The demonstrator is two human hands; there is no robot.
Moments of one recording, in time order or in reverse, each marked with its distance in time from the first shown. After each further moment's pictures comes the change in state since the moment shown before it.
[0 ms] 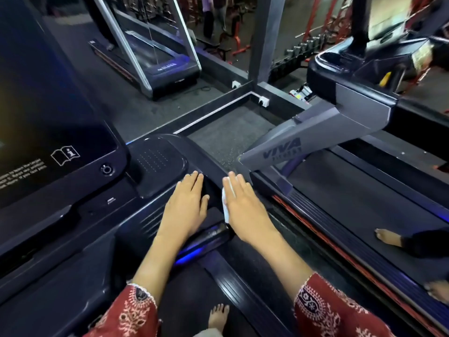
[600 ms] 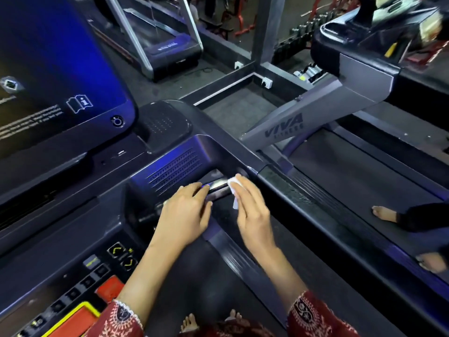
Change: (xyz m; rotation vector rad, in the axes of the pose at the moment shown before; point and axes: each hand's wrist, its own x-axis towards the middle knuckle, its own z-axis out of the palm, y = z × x) left_hand -0.108 0.020 -0.016 0.047 0.075 0.132; right_hand -0.107 -0.034 0.040 0.633 0.655 -0.033
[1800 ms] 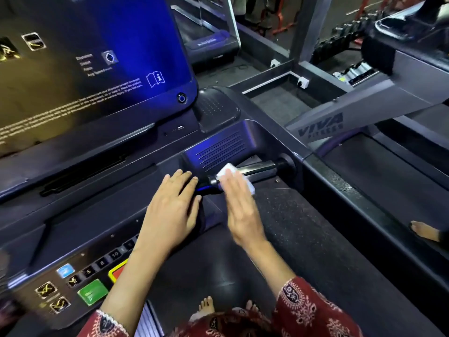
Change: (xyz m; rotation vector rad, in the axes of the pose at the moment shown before) left_hand -0.092 -0.060 -0.046 0.116 0.195 -0.100; right_hand -0.045 -0.045 0.077 0.055 -0.196 -0.145
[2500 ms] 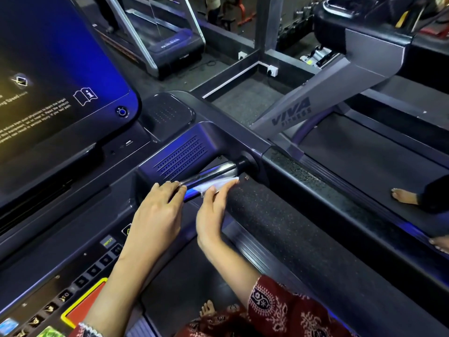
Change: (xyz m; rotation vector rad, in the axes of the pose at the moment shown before) left_hand 0.030 0.033 0.025 0.029 -0.054 0.198; right_hand 0.034 -0.020 0.012 0.680 0.458 1.031
